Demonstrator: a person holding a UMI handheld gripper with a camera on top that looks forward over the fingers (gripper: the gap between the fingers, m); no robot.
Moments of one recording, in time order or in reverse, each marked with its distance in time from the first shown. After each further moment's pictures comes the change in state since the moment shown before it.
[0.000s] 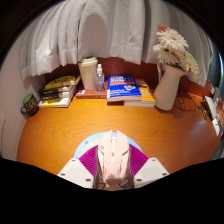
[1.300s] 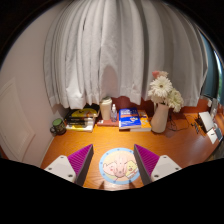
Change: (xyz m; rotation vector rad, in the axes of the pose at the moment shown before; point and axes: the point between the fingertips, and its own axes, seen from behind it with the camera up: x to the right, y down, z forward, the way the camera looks) arm -0.033 -0.073 -0.196 0.238 -0.093 0.001
